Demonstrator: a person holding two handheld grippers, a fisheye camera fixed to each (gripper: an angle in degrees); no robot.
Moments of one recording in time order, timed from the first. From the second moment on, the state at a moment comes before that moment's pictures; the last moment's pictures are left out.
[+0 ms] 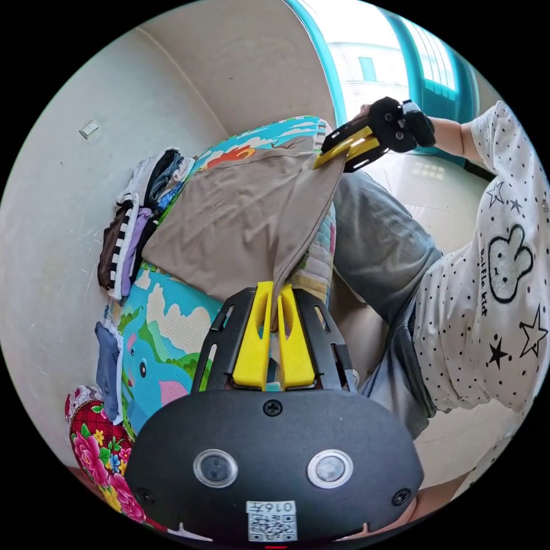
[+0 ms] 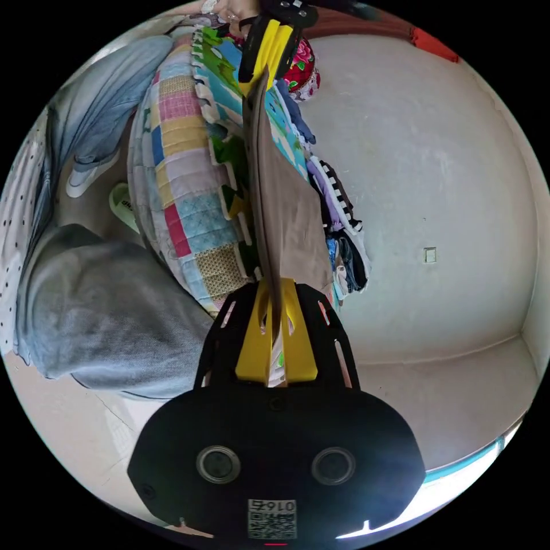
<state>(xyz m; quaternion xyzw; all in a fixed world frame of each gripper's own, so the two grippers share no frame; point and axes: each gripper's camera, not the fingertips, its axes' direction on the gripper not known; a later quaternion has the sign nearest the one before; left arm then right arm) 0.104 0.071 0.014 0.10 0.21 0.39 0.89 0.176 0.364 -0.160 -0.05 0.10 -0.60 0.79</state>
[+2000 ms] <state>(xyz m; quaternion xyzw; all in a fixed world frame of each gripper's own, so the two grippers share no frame) -0.179 -0.436 0.386 -0.24 0.37 0.12 0.89 0.335 -0.276 0.301 -0.53 -0.24 -0.33 0.74</state>
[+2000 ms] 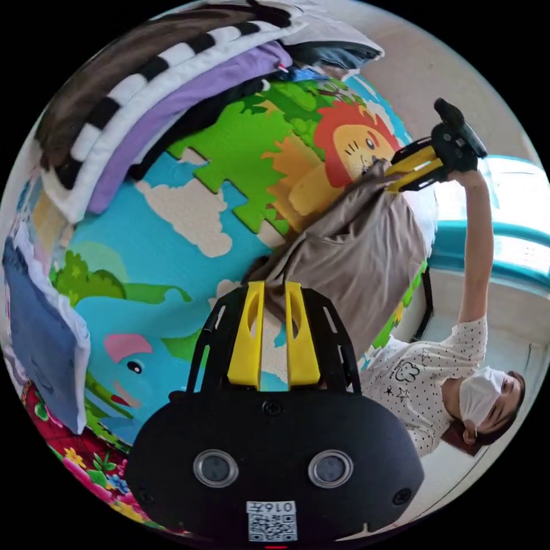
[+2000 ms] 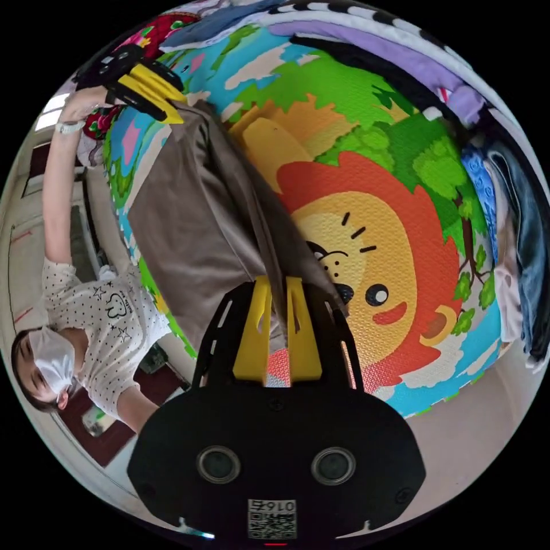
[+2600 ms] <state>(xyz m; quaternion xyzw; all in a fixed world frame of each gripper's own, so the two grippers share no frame) -0.160 -0.081 0.264 0.13 0.43 -0.02 0.89 0.501 0.007 -0.050 -0.08 -0.15 -0.11 0.98</state>
